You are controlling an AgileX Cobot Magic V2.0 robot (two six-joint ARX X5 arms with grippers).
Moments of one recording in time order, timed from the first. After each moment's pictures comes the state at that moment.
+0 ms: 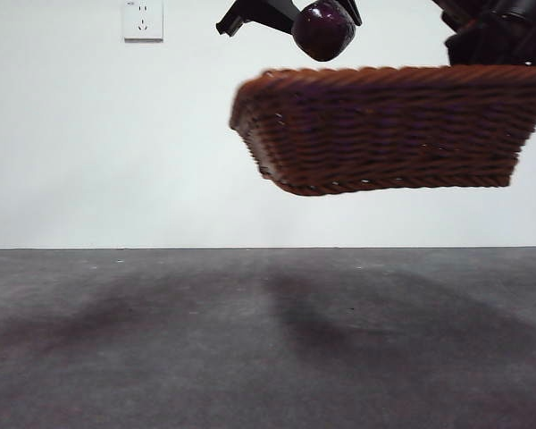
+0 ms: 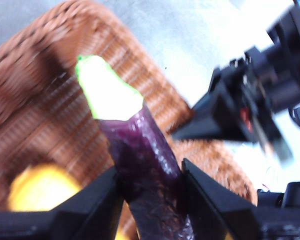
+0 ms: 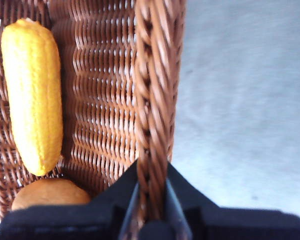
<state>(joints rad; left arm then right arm) -0.68 1.96 2.19 -1.14 0.42 -0.22 0.18 1.55 1.38 -1.08 -0.59 0.08</state>
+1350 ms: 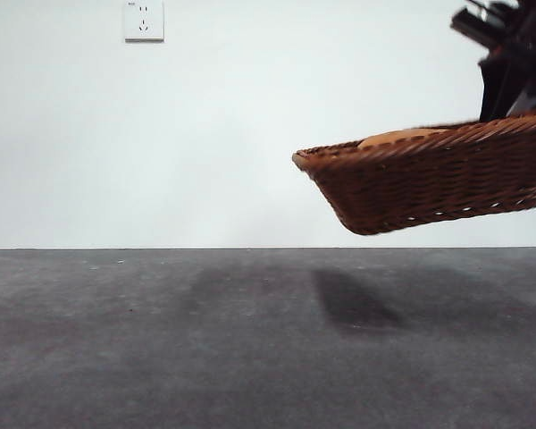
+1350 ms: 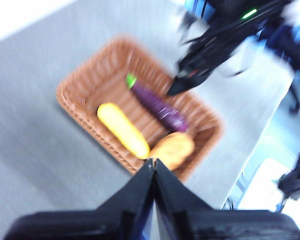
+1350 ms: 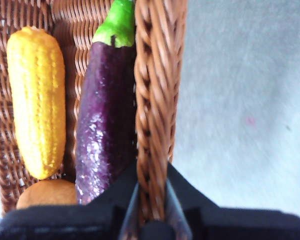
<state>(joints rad) -0.71 1.48 2.19 -1.32 0.19 -0.01 0.04 1.63 1.44 -1.05 -0.50 0.08</state>
